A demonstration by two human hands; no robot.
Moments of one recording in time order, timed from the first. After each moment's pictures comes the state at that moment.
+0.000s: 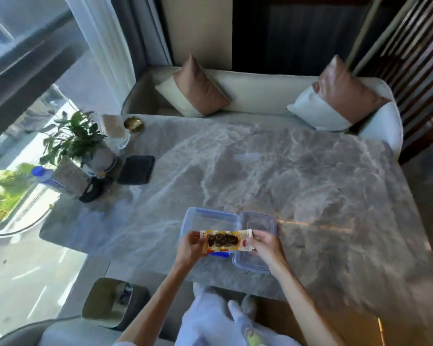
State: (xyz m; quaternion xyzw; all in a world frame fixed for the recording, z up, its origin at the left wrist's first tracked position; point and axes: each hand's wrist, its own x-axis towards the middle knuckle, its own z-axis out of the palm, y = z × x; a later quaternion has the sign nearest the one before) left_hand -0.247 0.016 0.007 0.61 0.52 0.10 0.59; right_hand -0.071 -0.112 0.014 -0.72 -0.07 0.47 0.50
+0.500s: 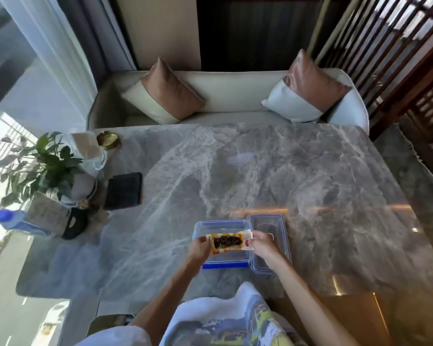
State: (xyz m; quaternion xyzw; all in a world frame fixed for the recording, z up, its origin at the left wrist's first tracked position) left_hand -0.246 0.099 -0.004 0.61 0.48 -0.05 0.62; right_hand -0.103 -0.034 -0.016 -0.78 -0.01 0.47 0.41
